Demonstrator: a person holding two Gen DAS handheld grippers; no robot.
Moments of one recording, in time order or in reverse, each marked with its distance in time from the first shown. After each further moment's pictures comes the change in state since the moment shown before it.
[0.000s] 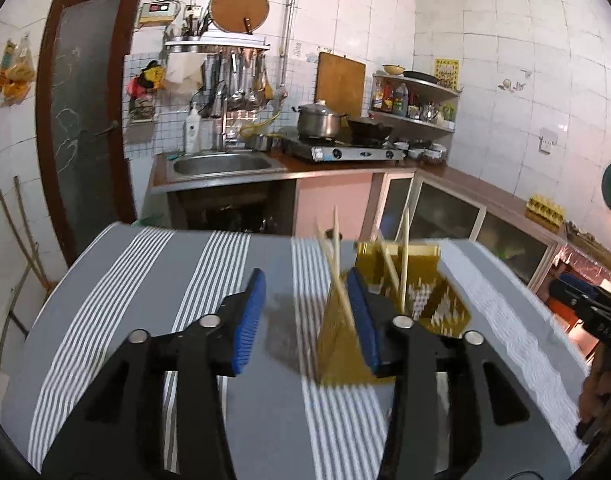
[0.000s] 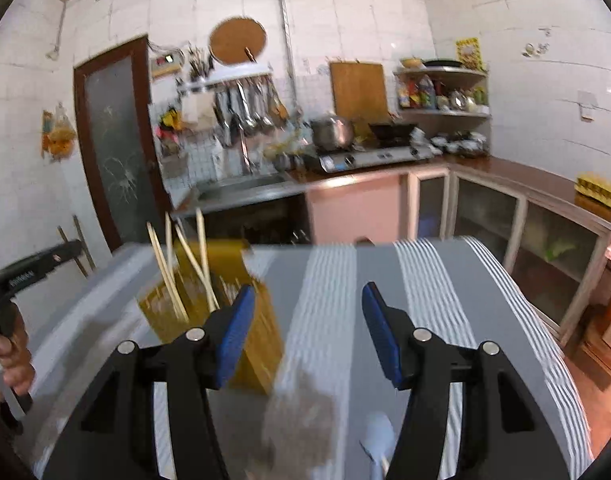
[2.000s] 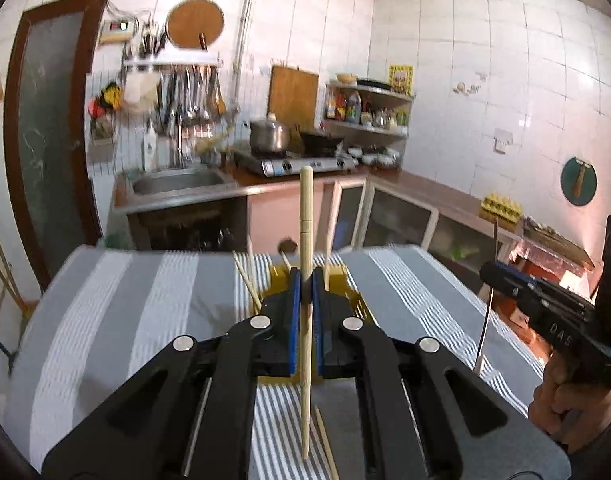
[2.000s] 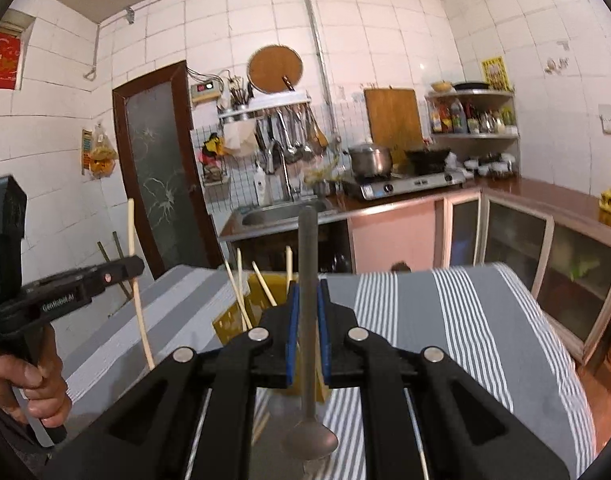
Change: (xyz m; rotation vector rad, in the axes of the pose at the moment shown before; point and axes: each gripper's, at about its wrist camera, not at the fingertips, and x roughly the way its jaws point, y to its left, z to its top) left arm -0.047 -0.060 0.050 0.046 -0.045 -0.140; right arm -0.050 0.042 0.048 -0.017 -0.146 0.185
